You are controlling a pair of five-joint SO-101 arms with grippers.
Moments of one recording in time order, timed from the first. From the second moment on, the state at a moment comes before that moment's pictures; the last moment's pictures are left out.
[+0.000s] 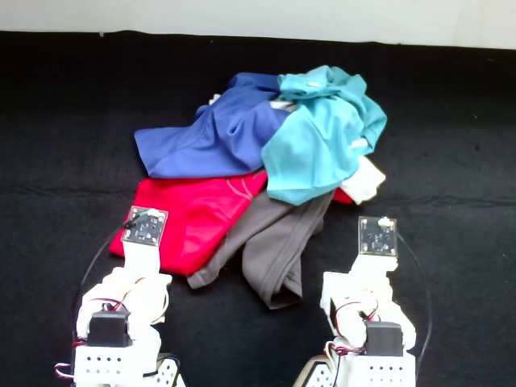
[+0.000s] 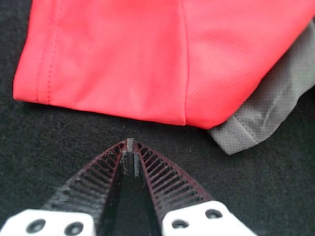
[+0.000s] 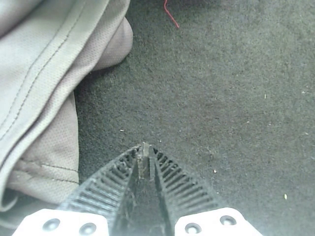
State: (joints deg) left arm -5.1 -103.8 96.1 76.9 -10.2; right arm -5.4 -104.6 95.8 71.9 -1.9
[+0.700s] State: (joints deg) left arm -17.0 -103.3 96.1 57.6 -10.2; right arm -5.4 -104.6 95.8 71.9 -1.9
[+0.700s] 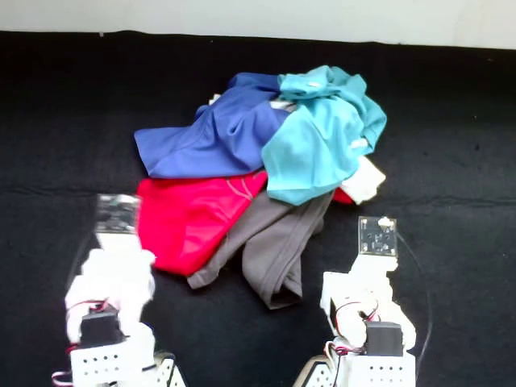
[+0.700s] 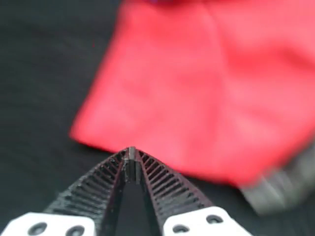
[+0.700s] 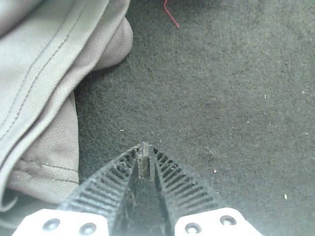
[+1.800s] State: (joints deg) left arm 8.5 13.3 -18.2 83.5 3.3; right arm -5.4 -104.6 95.8 71.9 -1.9
